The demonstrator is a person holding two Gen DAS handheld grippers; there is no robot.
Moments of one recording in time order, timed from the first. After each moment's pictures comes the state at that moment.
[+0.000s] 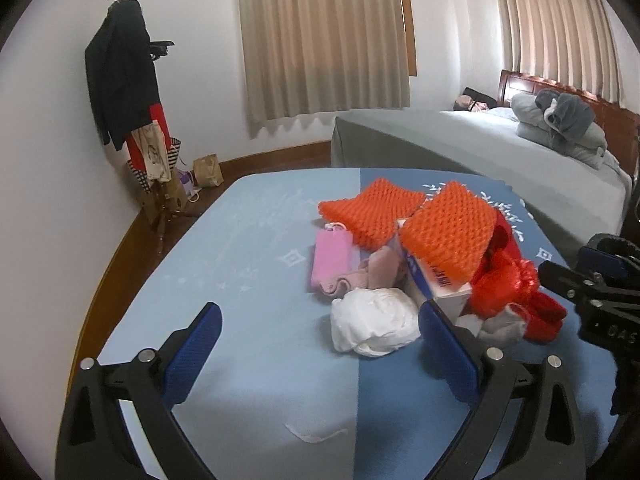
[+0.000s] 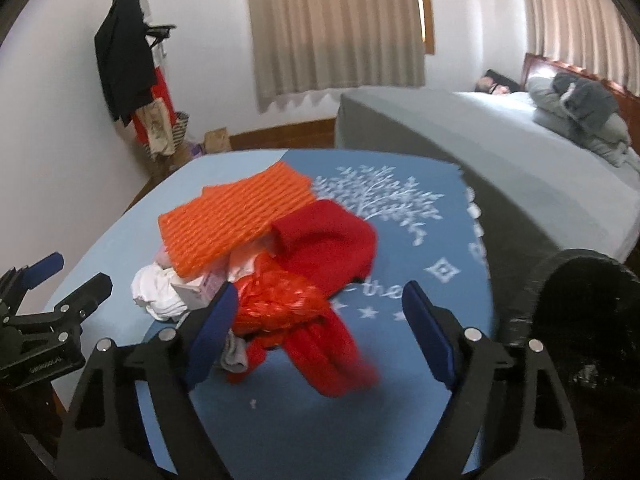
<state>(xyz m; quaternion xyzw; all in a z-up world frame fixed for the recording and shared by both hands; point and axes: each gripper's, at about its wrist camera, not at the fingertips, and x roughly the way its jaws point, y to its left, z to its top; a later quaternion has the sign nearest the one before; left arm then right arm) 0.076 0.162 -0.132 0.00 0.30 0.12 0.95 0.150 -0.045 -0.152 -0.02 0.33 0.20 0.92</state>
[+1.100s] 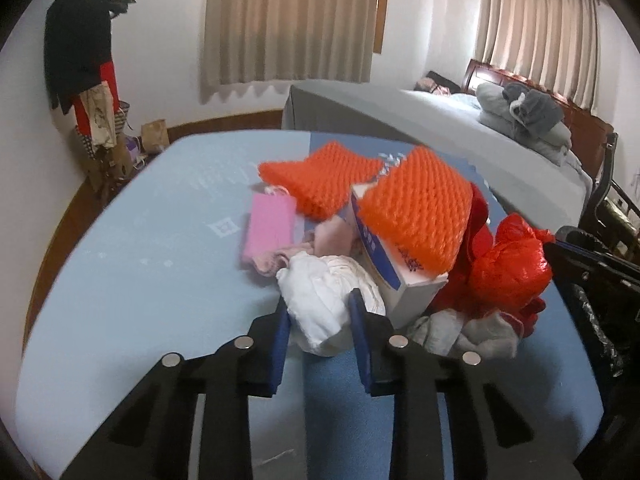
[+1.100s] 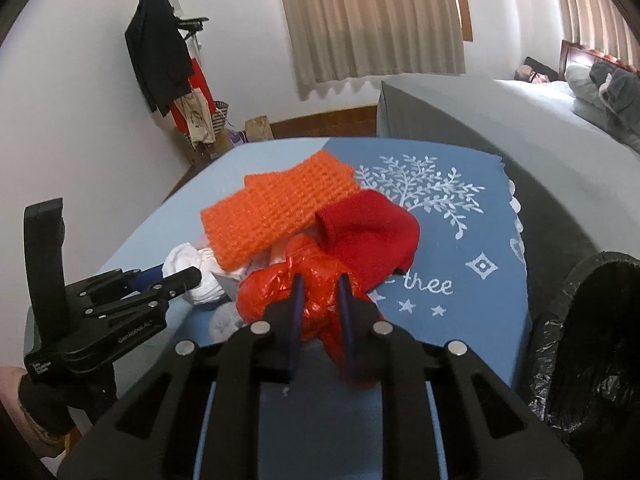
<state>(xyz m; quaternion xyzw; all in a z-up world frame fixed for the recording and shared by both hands) 0.106 0.163 -0.157 -0.05 0.35 0.02 0.94 0.147 -0.056 -0.140 0.00 0.34 0.28 0.90</state>
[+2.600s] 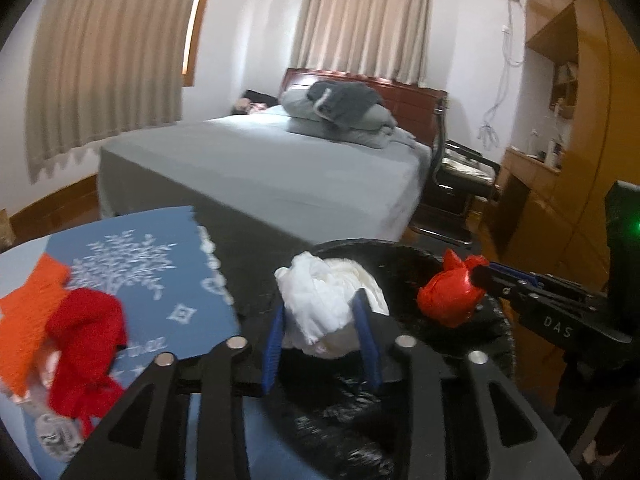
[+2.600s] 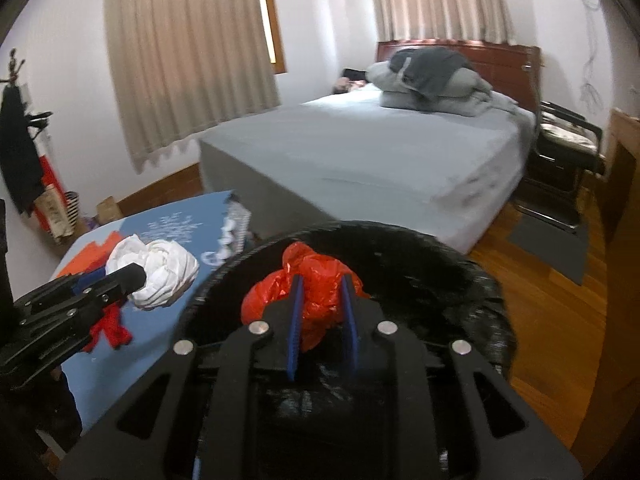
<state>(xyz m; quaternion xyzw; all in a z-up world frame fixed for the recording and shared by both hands) 0.124 -0.105 -0.094 0.00 0.28 -0.28 0.92 0.075 -0.338 -0.126 0.08 0.29 -0.03 0.95</state>
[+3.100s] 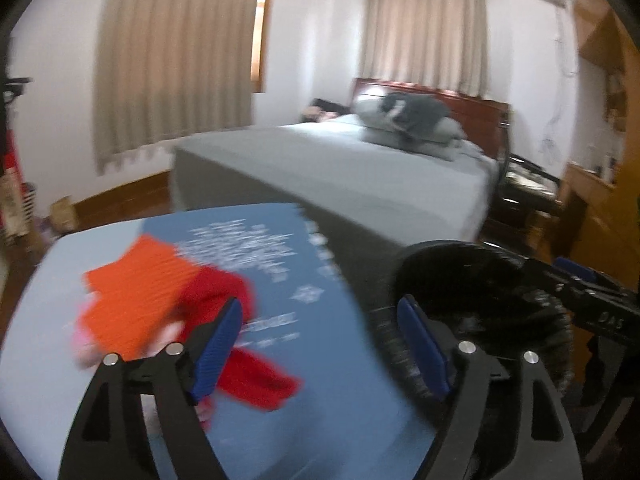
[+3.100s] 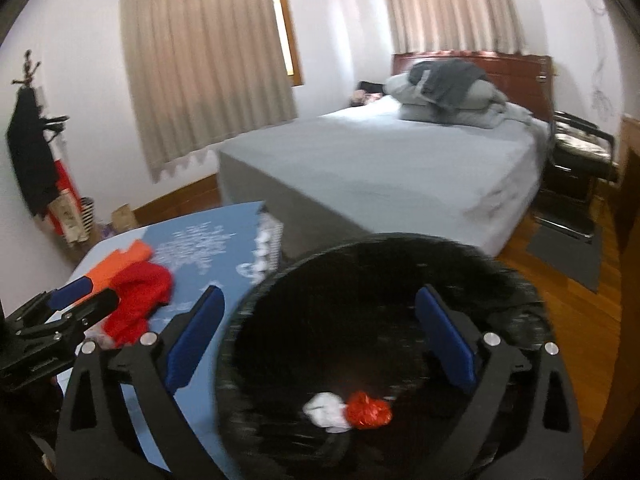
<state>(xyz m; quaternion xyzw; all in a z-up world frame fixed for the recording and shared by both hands) 0.109 -0.003 -0.094 0.00 0.27 -0.13 0.95 0.090 -0.267 -0.117 0.08 0.27 0.03 0.96</state>
